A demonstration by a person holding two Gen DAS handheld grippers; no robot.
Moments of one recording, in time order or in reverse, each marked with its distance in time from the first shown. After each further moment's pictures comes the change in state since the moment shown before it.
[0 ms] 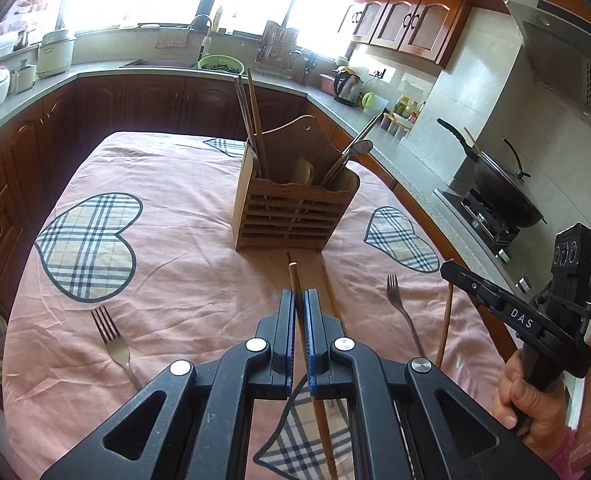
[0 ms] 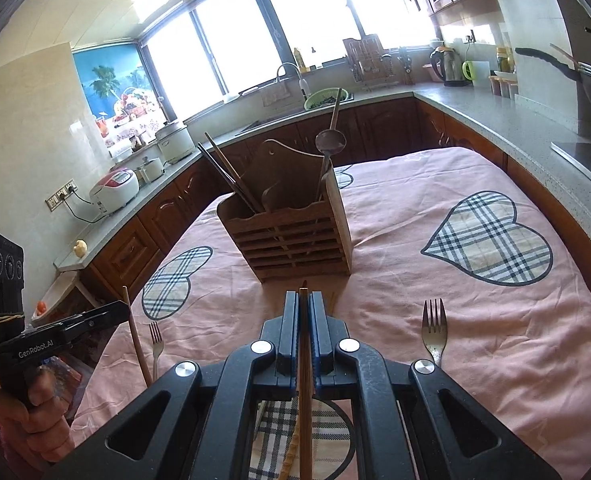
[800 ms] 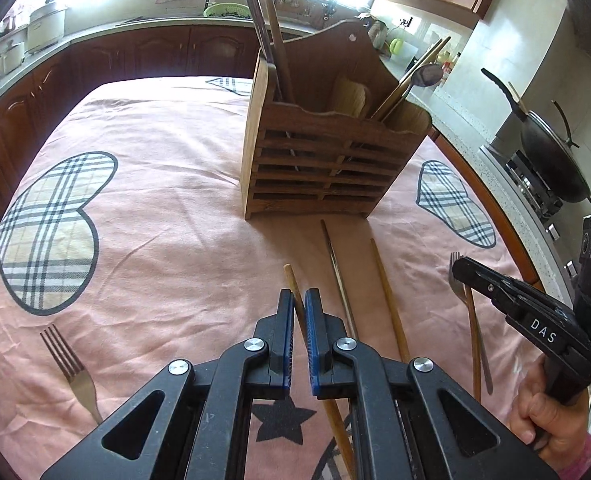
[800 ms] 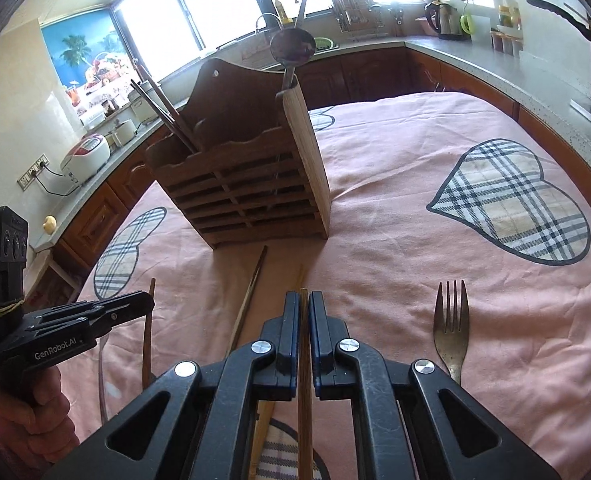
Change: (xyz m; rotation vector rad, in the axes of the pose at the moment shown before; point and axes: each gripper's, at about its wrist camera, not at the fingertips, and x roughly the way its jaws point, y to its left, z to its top) left arm 0.145 0.015 0.017 -0.009 0.183 0.080; right arm 0.089 -0.027 -0.011 0.022 0.173 -0.053
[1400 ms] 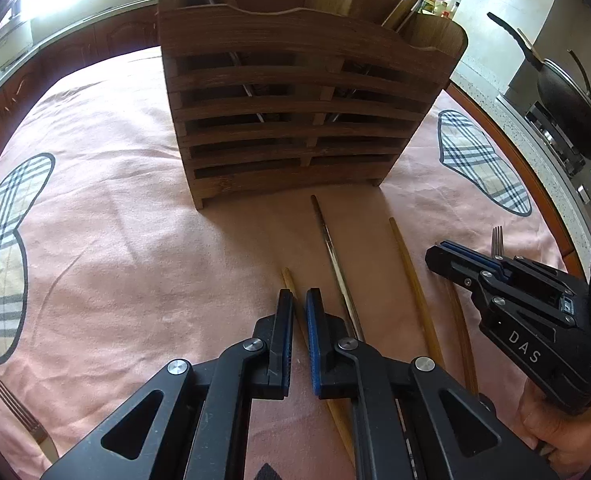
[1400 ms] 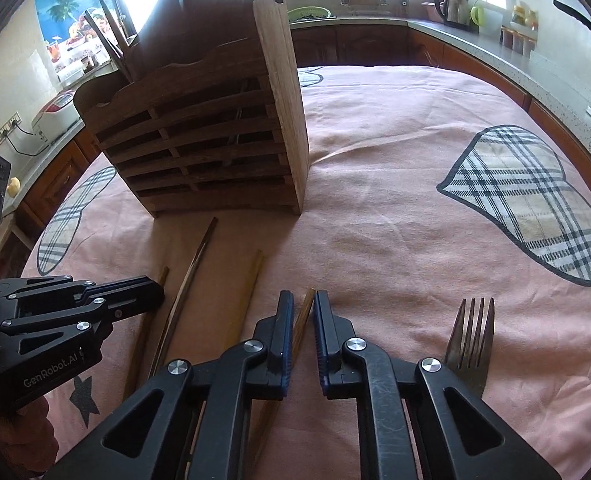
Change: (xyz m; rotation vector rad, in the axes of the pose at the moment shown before) left arm 0.108 -0.018 0.020 0.088 0.143 0.042; right arm 0.068 -0.007 -0.003 -0.070 0.116 -0.107
